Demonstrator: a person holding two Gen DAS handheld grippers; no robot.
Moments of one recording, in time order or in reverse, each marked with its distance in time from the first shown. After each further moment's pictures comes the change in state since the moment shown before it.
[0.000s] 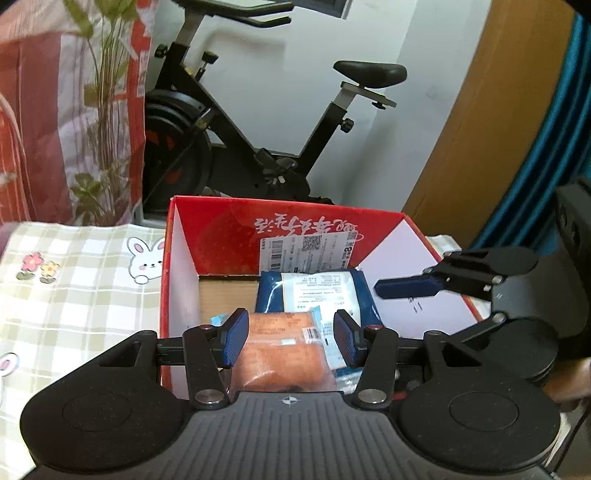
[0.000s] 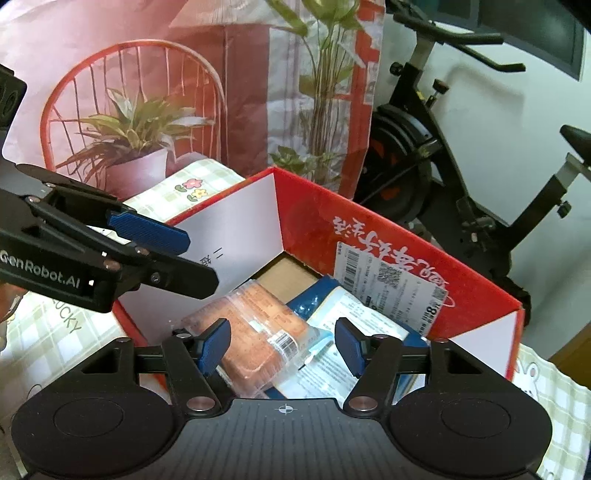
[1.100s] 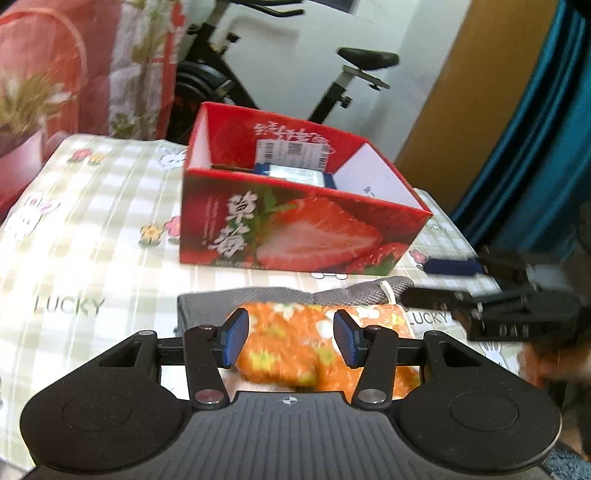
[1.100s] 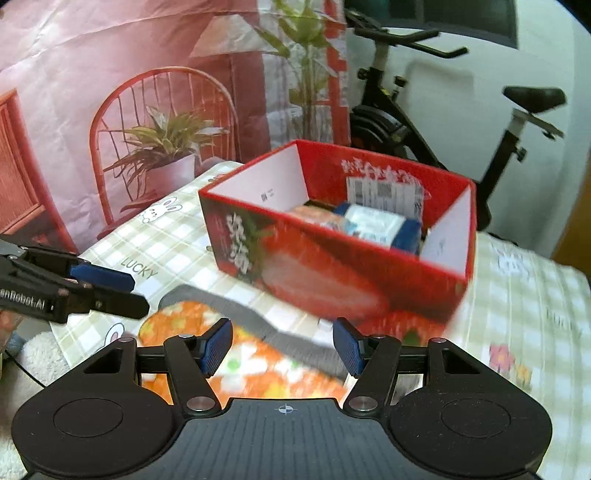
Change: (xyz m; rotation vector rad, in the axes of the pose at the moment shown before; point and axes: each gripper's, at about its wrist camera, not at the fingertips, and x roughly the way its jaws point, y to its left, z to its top) left arm -0.114 -0.035 -0.152 -0.116 0.017 0.011; right arm -0.127 0.079 -0.145 0.170 -0.099 -0.017
